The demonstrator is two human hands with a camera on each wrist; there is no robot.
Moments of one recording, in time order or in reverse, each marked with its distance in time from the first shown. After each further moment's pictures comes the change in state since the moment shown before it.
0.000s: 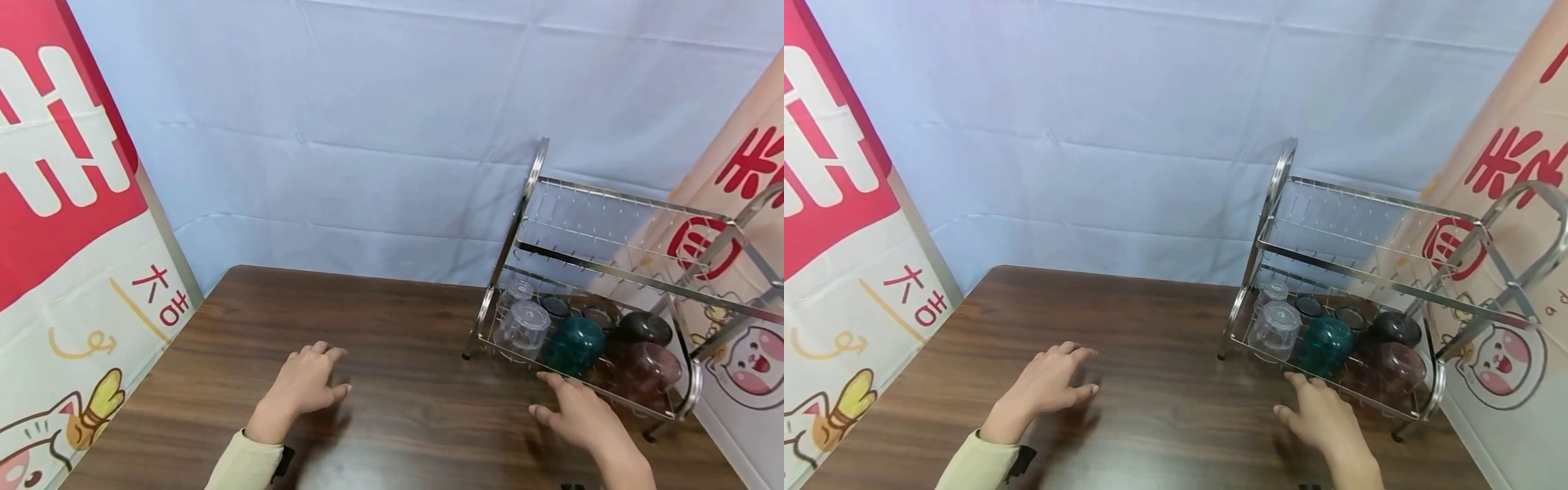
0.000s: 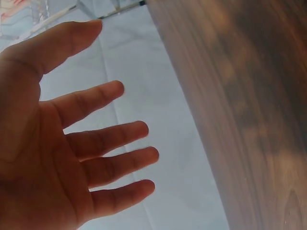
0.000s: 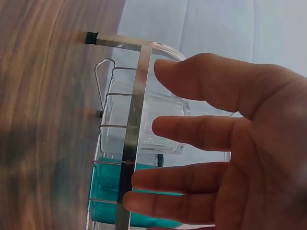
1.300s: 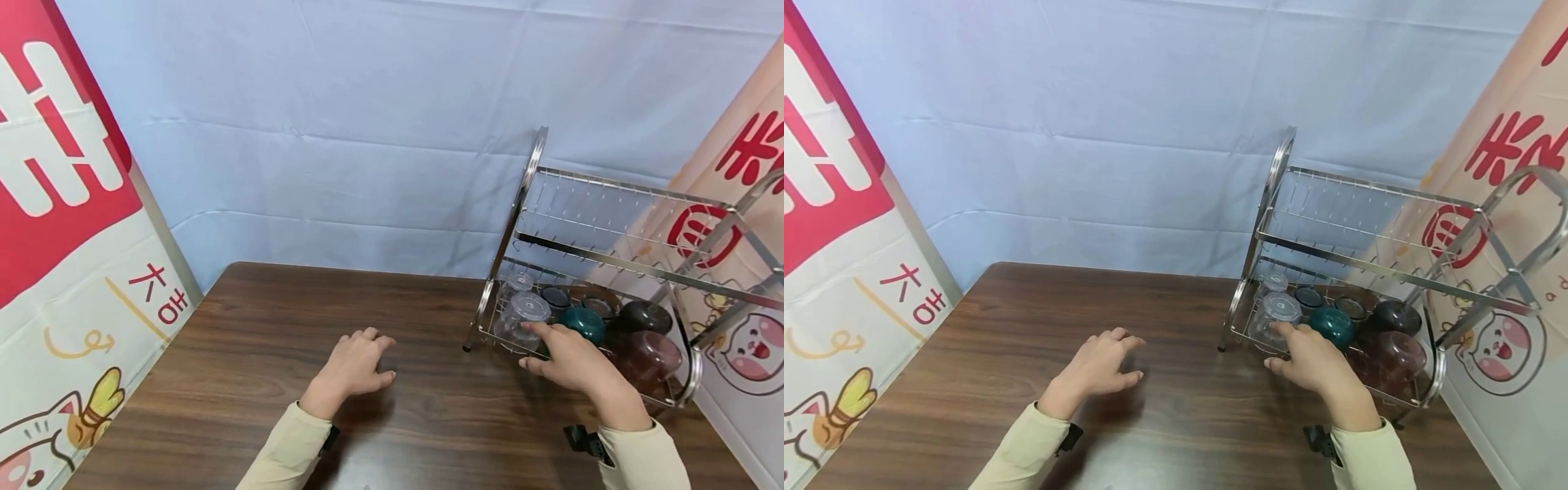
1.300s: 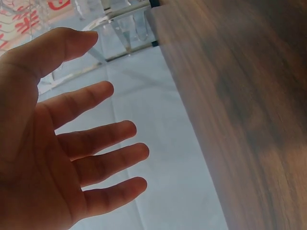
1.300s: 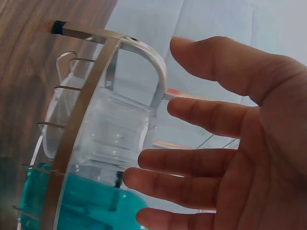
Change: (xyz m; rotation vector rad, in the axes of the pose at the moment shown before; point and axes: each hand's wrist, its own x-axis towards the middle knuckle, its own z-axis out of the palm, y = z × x) left_hand 0.045 0.043 0.017 0.029 -0.057 0.164; right_hand 0.035 -0.019 -0.039 -0.048 0.097 -0.226
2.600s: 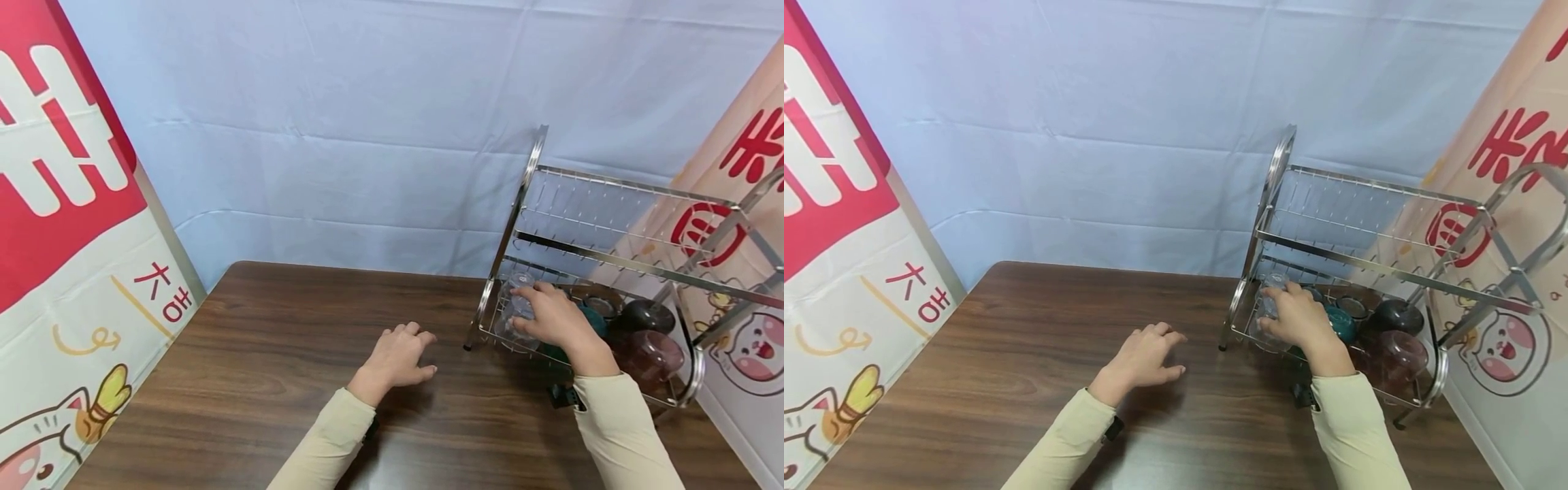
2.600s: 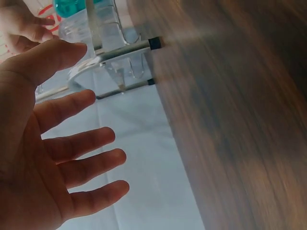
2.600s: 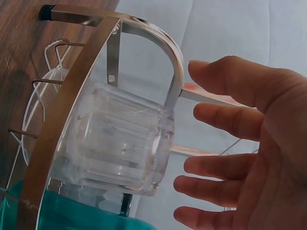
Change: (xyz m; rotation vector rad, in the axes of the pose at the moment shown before) left_hand 0.045 0.042 0.024 0.062 0.034 0.085; right_hand 0.052 0.014 -0.007 -0.048 0.070 0.004
